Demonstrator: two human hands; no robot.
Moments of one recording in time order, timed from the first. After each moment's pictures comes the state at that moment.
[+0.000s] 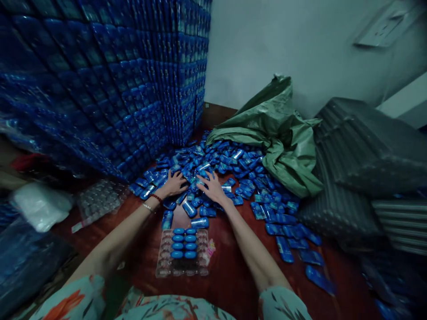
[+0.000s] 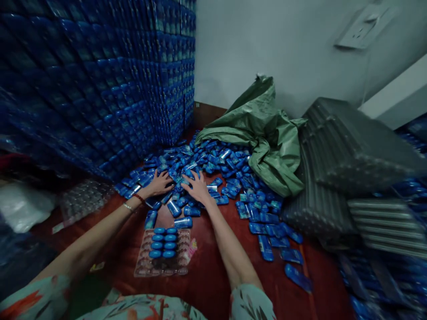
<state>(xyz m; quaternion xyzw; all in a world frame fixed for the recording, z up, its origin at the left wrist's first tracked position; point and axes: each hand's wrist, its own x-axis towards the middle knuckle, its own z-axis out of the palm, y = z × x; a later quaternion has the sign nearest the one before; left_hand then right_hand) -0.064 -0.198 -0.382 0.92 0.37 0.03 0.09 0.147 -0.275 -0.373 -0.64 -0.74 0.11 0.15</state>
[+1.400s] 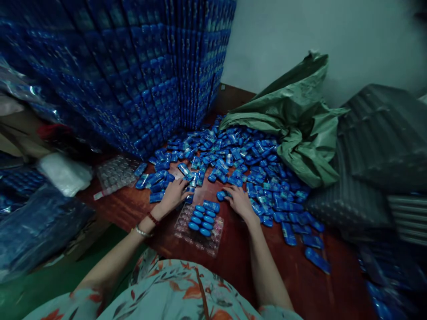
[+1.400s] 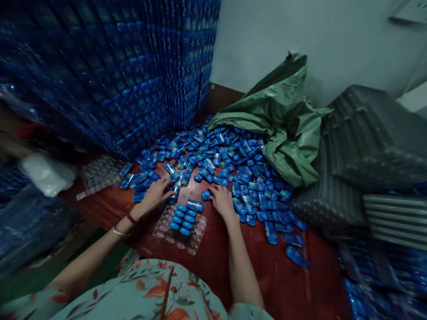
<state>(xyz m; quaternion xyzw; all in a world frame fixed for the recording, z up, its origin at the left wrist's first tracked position) -0.115 -0.324 -0.370 0.86 0.48 0.10 0.15 0.154 -0.388 -0.365 -0.70 -0.70 0.11 0.03</state>
